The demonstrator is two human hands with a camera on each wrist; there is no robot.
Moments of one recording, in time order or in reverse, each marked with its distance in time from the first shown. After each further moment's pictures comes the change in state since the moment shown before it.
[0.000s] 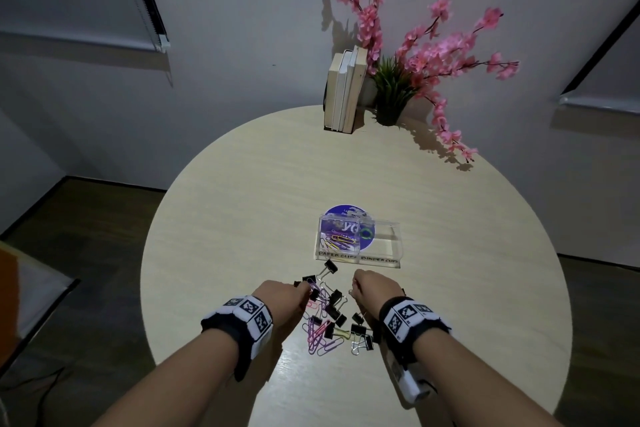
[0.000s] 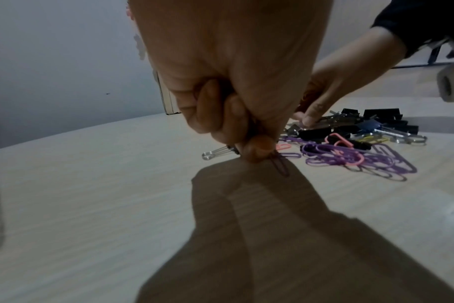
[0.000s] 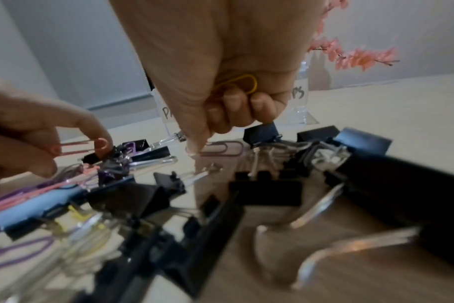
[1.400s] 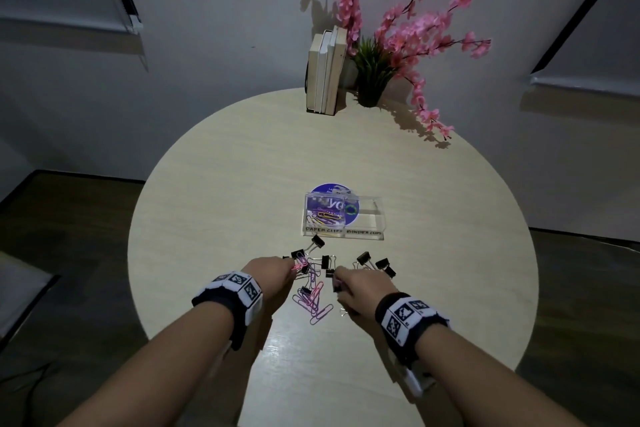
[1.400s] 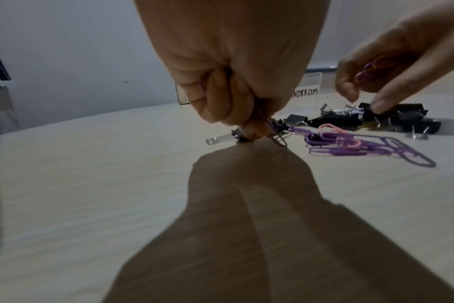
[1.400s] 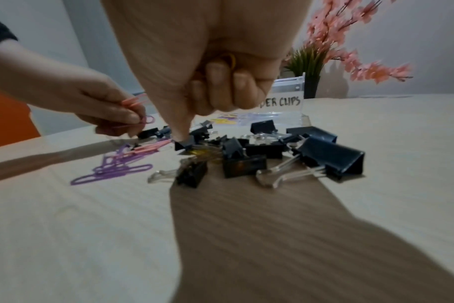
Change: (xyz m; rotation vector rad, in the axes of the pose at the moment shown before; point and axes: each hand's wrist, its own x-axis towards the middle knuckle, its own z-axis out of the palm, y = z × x) left_hand -0.003 0.002 0.002 -0.114 0.071 -0.060; right_hand -0.057 -0.002 0.009 -0.068 0.018 -0.221
